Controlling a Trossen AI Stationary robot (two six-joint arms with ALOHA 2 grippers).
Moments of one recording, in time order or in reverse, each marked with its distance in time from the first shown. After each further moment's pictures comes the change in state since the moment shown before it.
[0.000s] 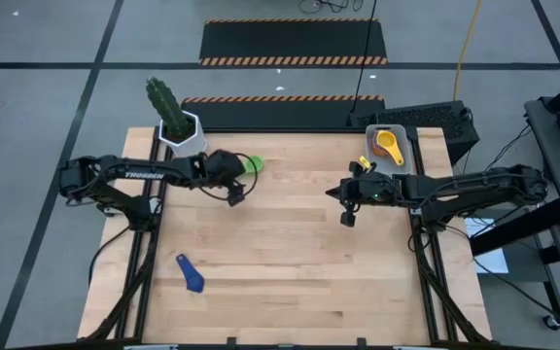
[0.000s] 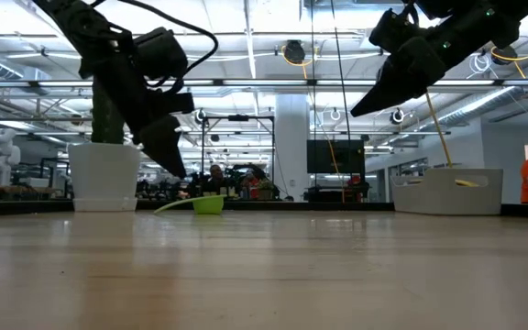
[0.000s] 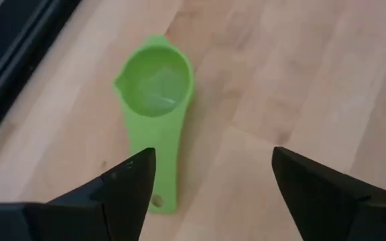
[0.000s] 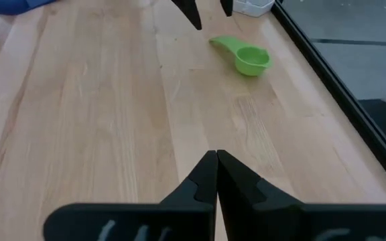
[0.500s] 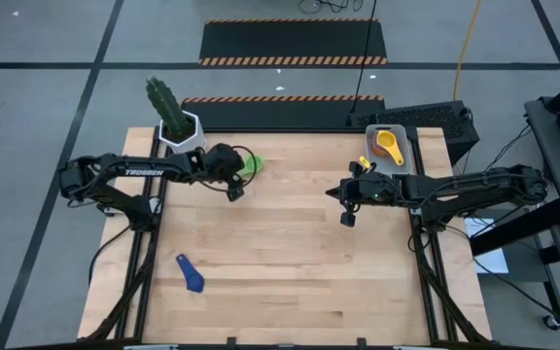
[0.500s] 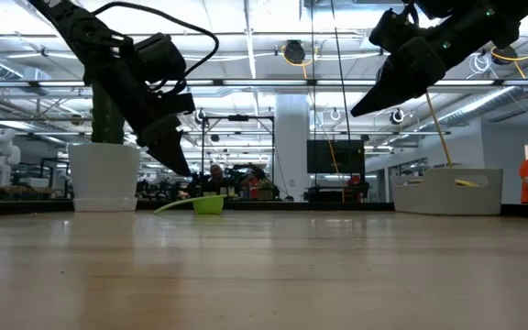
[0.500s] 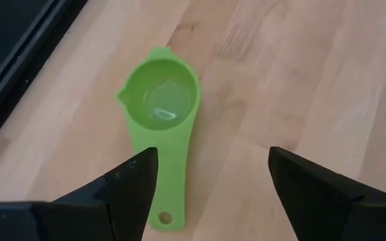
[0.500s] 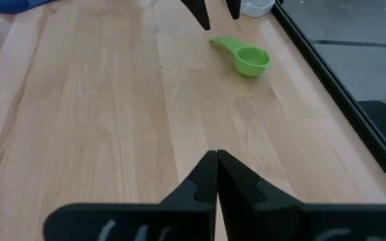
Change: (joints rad) left arm 0.074 0.000 -0.020 0.069 0.094 0.076; right arm 0.000 0.000 0.000 0.001 0.000 -0.007
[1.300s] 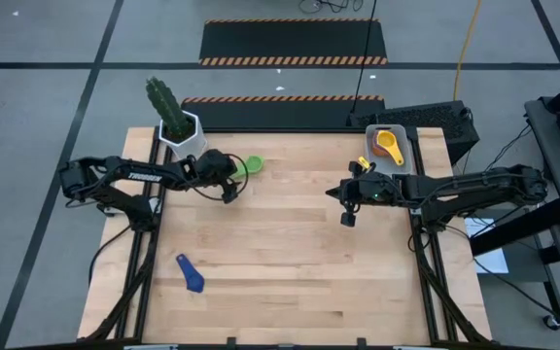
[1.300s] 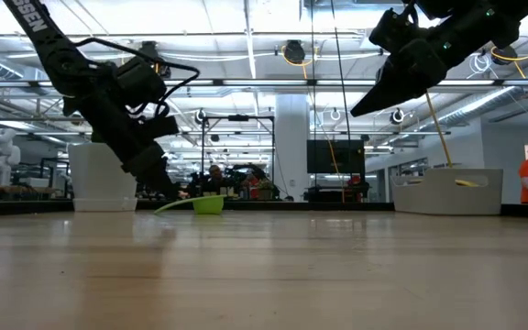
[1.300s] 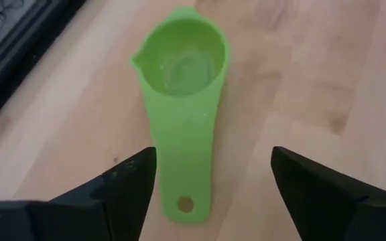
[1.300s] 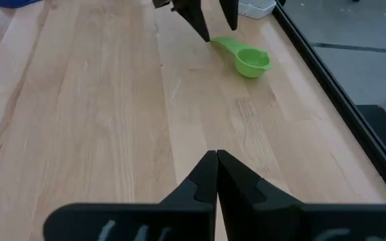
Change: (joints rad) left arm 0.058 0.013 -0.219 0.321 0.002 0.059; right arm 0.000 0.000 0.000 0.000 0.000 -0.027
